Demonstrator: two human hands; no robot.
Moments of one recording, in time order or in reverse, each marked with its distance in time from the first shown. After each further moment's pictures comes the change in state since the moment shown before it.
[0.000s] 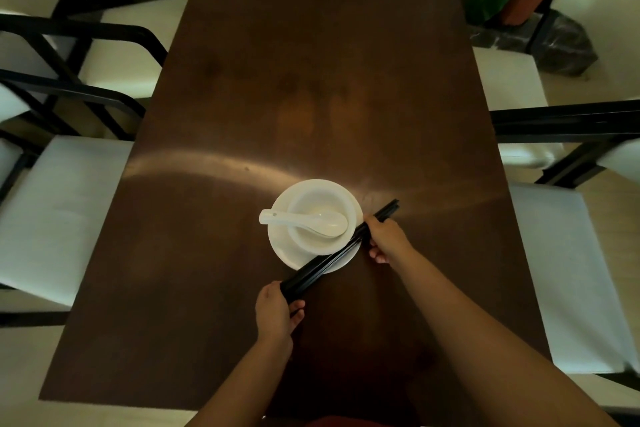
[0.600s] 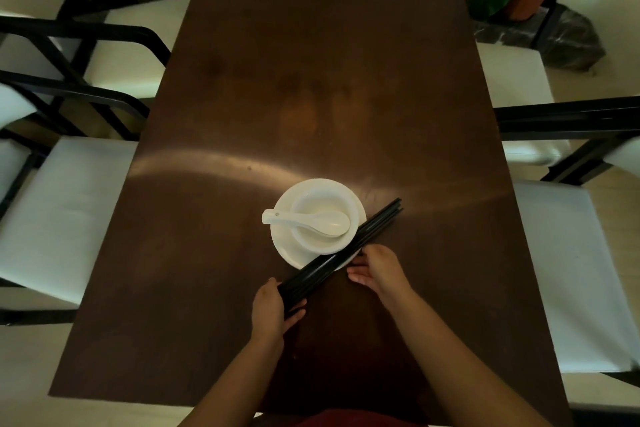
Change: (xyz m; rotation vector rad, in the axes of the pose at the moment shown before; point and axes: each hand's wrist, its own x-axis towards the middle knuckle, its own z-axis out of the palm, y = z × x) left_hand 0.008 0.007 -0.012 0.089 -0.079 -0.012; right_hand -0.039 0.031 0.024 0.418 -0.125 0.102
